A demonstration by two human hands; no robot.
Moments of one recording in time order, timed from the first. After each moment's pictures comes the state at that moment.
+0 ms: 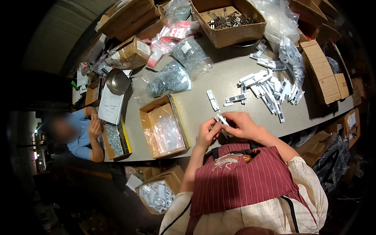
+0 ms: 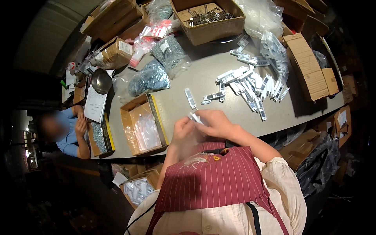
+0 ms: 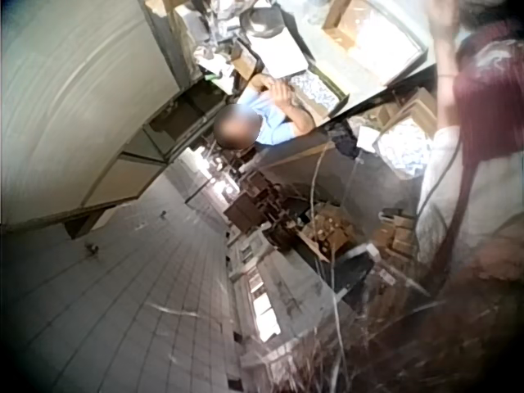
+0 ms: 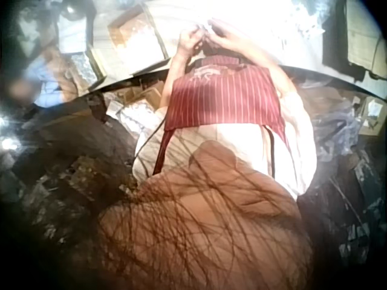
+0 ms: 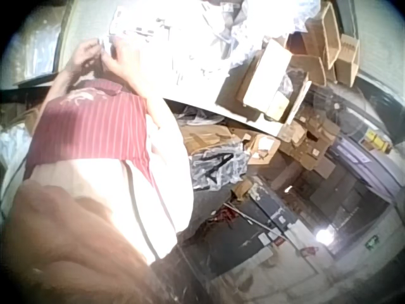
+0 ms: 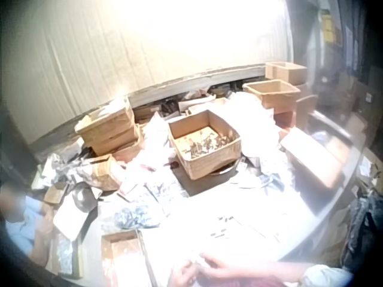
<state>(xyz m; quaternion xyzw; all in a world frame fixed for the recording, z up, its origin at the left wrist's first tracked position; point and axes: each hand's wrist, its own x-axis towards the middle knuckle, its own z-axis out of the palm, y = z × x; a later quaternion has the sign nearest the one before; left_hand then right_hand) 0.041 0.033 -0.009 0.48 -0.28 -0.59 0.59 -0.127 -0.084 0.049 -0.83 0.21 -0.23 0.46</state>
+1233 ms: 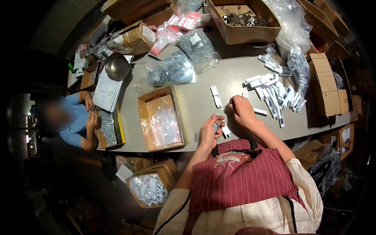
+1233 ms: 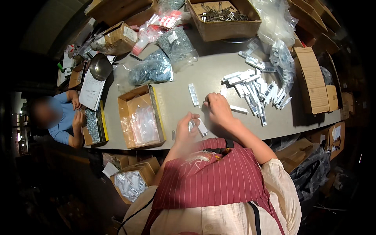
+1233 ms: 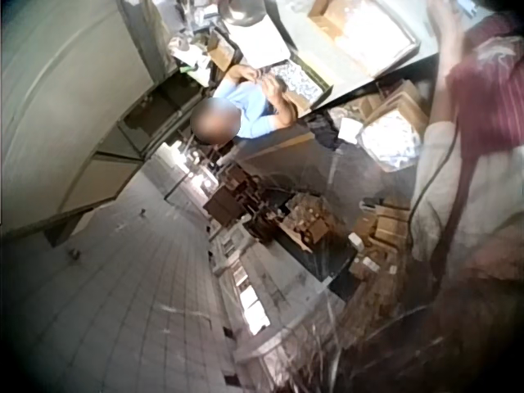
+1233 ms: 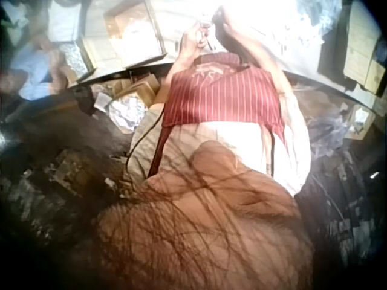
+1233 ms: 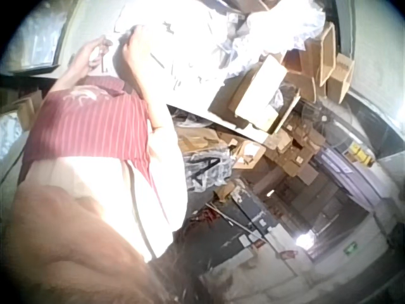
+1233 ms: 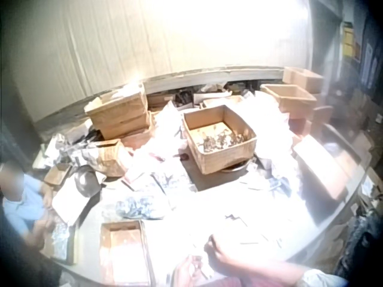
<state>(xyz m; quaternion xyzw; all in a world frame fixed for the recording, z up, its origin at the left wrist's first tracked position) 0.024 0.029 0.002 0.50 -0.02 -0.62 0.60 -0.103 -0.116 0.007 -0.88 0.30 -0.24 0.28</state>
